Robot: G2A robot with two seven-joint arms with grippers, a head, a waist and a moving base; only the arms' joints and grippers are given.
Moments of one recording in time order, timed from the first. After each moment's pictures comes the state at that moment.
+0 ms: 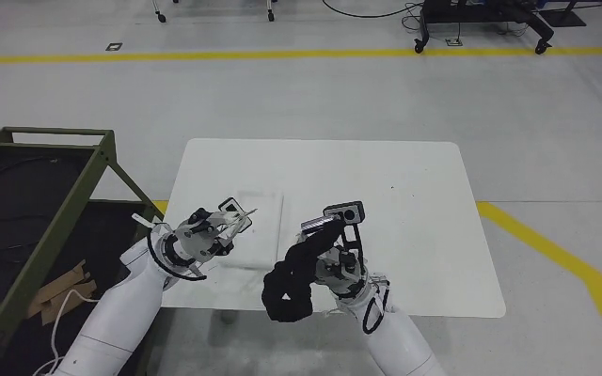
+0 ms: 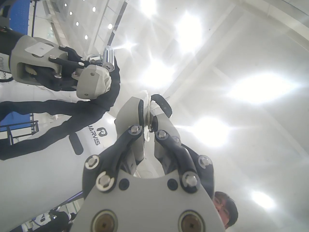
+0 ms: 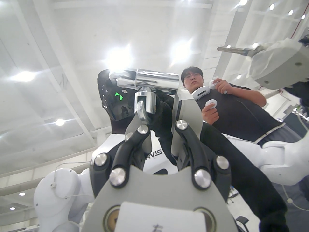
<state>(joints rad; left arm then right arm) 1.00 -1.10 -1.13 -1.42 -1.40 0.36 -1.32 -1.16 -1.44 1.06 -1.49 1.13 -0.56 1.27</state>
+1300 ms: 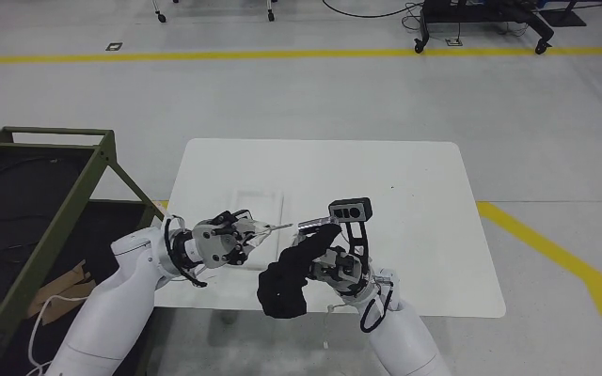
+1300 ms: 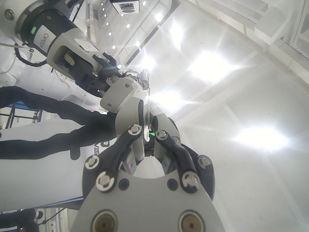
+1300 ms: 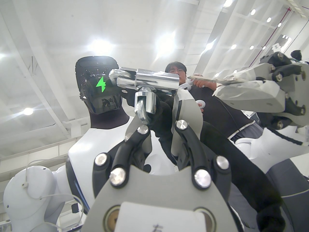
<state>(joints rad) 1.03 -1.08 -1.20 -1.61 -1.32 0.66 -1.08 -1.17 -1.44 1.10 -1.53 1.02 -0.58 1.24</state>
